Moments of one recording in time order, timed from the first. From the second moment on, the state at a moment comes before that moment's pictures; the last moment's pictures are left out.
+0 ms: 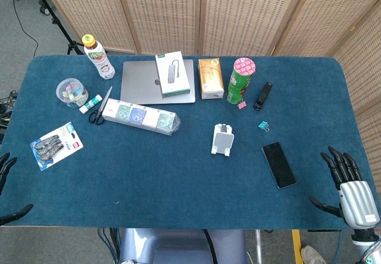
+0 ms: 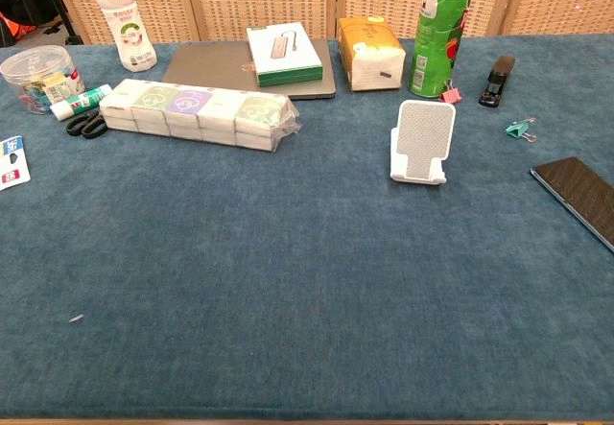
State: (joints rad) left arm 0.05 -0.96 0.04 -1.75 1.66 1.64 -0.12; right arm 0.06 -1.11 0.01 -1.63 -1.66 1.62 0.16
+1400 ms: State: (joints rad) left arm 0.03 -0.98 0.04 -1.75 1.64 1.61 -0.10; right arm 0.38 -1.29 0.02 -1.12 -1.60 1.11 -0.14
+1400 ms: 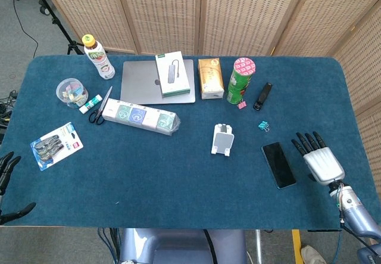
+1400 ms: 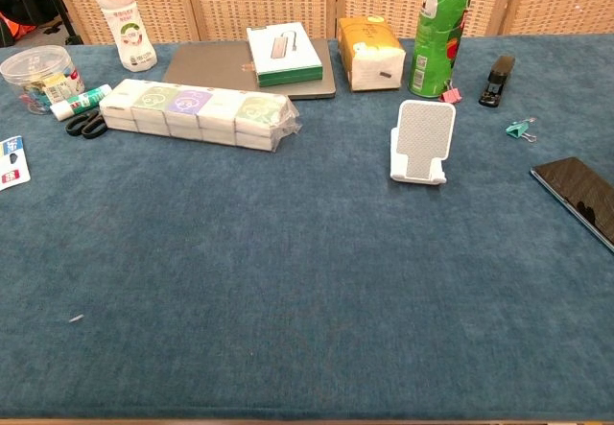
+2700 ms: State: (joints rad) left arm 0.03 -0.97 0.03 -1.75 1.64 1.61 -0.12; right arm 0.44 -1.37 -0.07 -1.11 -1.66 1.06 -0.15
